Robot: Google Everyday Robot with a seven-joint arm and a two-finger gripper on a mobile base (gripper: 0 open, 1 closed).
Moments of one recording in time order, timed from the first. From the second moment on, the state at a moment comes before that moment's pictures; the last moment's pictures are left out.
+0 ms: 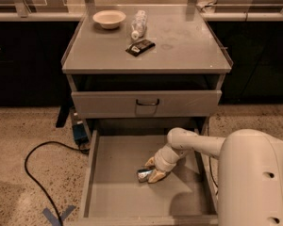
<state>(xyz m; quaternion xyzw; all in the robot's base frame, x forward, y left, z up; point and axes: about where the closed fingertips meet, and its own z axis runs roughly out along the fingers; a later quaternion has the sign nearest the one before) 0.563 -0.055 0.340 -0.76 0.60 0.21 0.16</state>
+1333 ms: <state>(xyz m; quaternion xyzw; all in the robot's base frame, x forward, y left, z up) 0.517 -0.079 0.556 -0.75 0.51 0.23 0.36</state>
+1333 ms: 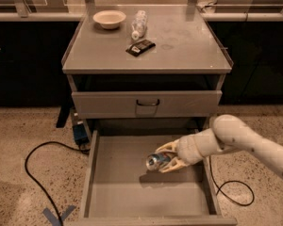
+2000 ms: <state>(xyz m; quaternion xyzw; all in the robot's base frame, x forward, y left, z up) 0.526 -0.193 0.715 -0.75 0.44 0.17 0.47</state>
